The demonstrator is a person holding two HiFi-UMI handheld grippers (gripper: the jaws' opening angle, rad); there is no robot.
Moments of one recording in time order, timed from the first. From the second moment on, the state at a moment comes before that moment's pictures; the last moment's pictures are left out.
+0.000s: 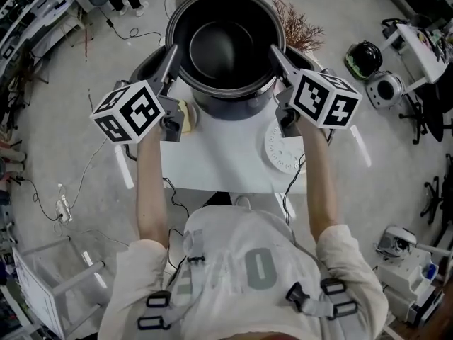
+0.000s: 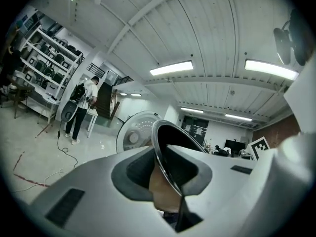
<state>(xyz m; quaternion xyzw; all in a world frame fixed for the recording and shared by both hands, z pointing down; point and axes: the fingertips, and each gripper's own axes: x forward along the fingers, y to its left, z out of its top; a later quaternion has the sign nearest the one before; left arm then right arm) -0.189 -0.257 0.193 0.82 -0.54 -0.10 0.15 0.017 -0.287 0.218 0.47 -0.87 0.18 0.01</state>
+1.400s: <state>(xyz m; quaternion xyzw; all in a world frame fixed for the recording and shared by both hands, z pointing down) -0.166 -0.344 0.333 0.81 -0.53 0.07 0.25 0.039 -0.350 0.361 0.51 -0.80 0.30 0.13</state>
